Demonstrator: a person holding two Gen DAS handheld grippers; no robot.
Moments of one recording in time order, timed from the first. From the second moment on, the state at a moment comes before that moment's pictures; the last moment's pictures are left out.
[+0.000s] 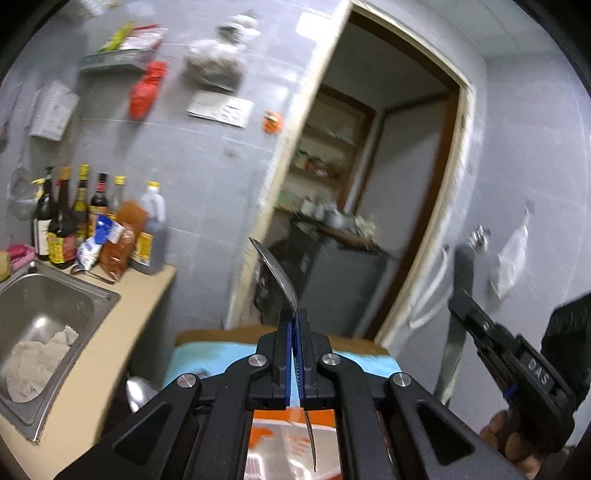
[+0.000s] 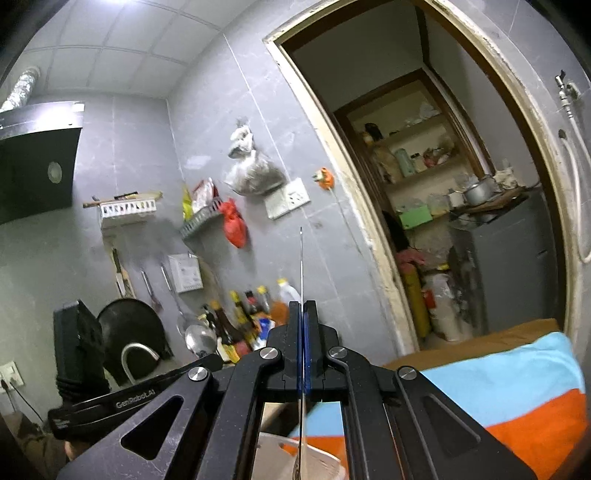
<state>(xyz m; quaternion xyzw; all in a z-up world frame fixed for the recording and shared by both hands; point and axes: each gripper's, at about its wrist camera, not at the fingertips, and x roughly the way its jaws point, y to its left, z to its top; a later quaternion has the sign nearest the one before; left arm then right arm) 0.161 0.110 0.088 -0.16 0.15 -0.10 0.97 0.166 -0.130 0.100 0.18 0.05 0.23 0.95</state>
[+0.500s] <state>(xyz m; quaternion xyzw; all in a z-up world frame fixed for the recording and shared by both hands) 0.182 0.150 0.022 -0.18 0.16 -0.05 0.97 0.211 -0.090 0.012 0.20 0.11 0.24 0.94</state>
